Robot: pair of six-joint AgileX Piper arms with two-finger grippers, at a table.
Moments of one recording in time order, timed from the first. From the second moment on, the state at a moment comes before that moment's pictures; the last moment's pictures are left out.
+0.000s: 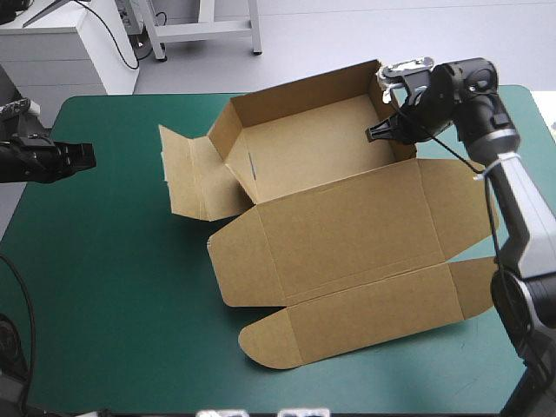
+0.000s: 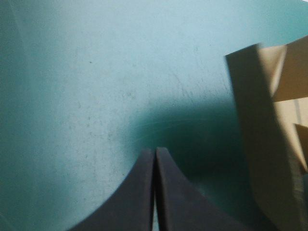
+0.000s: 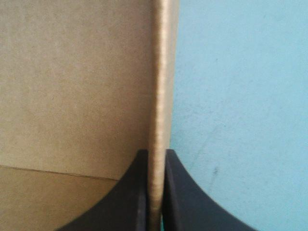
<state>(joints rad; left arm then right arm) 0.44 1.56 -1.48 -0.77 1.14 0.58 0.20 1.82 -1.99 0.00 1.24 -0.08</state>
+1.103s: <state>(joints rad) 0.11 1.70 -1.43 -1.07 0.98 0.61 0.19 1.68 -2.00 0.20 1.11 -0.17</state>
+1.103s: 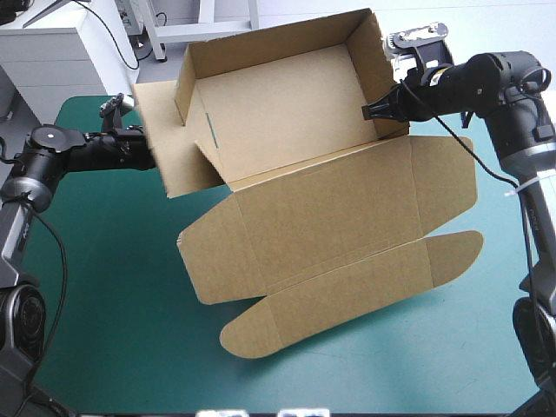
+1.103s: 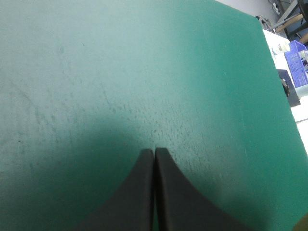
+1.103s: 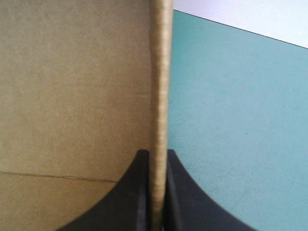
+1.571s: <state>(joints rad) 0.04 1.60 -1.43 -1.17 0.98 0.60 0.19 1.76 -2.00 0.17 1.10 -0.10</state>
